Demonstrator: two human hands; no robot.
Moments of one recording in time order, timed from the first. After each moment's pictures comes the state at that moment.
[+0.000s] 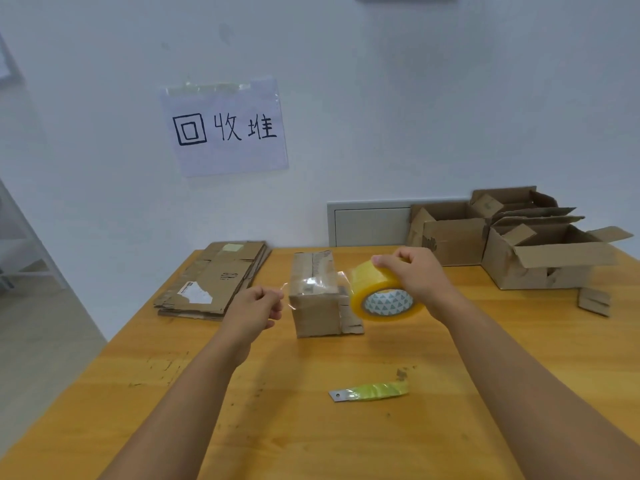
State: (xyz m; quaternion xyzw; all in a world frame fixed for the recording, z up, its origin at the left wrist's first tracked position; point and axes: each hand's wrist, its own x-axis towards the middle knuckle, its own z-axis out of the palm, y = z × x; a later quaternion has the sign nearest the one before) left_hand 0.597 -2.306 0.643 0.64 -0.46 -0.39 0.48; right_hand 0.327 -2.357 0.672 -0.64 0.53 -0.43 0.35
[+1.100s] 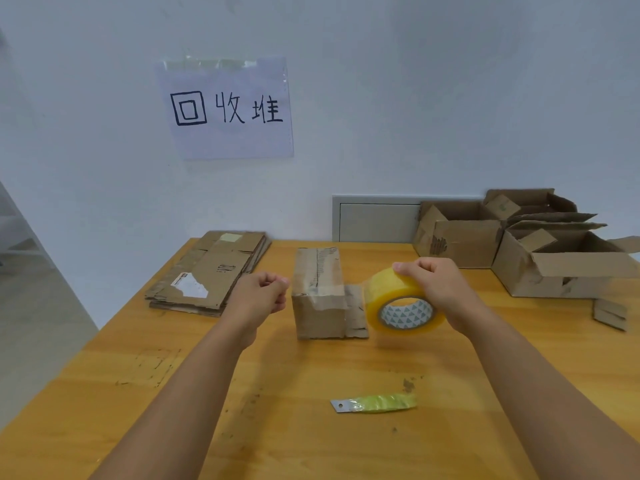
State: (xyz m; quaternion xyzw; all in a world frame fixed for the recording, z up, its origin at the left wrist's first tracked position) left_hand 0.603 -2.343 0.637 0.62 -0.45 -0.39 0.50; right_hand 0.314 -2.375 0.655 -0.63 0.56 -0.40 0.36
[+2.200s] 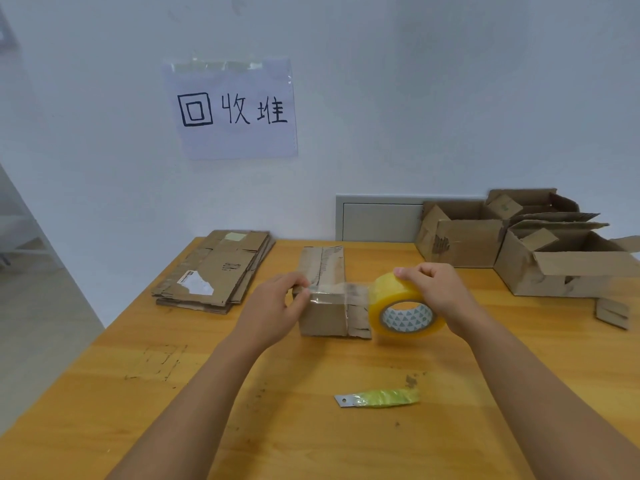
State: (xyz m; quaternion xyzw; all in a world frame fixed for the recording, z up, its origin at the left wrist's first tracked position) left_hand 0.602 -2.336 0.614 0.58 -0.73 -0.09 0.36; right_hand 0.316 -2.373 0.644 -0.62 0.58 -0.40 0.36
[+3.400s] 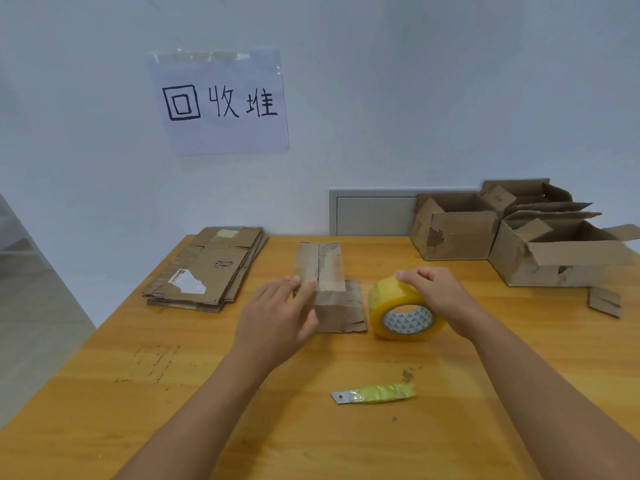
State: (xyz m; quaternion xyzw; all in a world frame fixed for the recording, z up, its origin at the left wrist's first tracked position) left_hand 0.589 -2.325 0.591 0.54 -0.77 0.21 0.25; right_hand 0.302 -2.378 0.626 -0.63 0.58 -0.37 0.37
